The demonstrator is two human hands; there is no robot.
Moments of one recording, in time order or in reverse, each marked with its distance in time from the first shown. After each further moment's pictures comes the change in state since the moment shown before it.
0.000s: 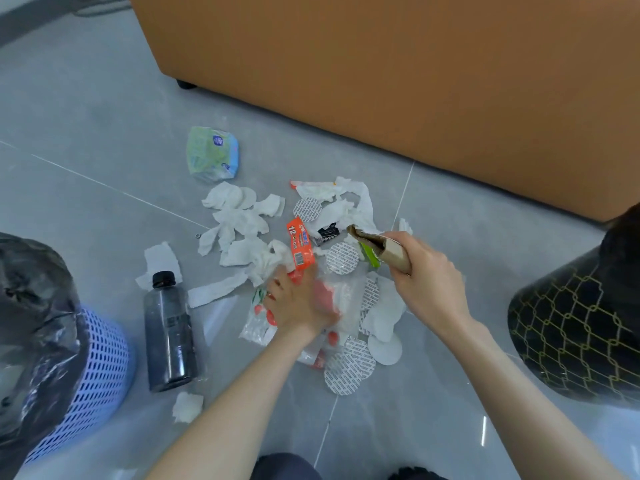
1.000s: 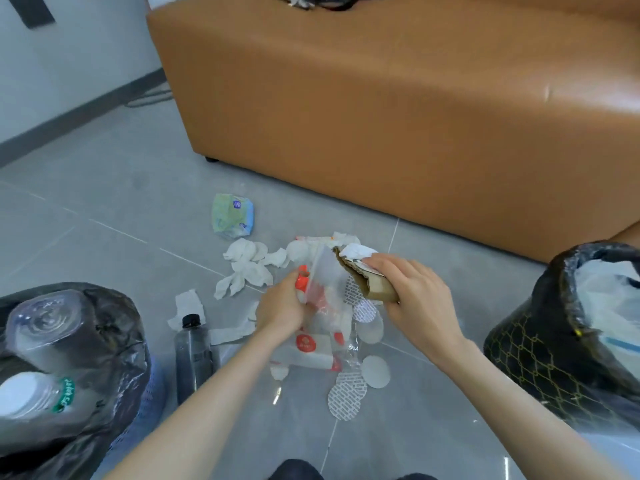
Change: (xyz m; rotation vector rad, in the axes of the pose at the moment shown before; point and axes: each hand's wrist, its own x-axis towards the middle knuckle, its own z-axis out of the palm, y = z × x) left_hand -0.040 -0.002 -0.123 -0.362 0.110 0.168; right_hand -0.011 -0.030 -0.061 -0.195 0.278 -0.422
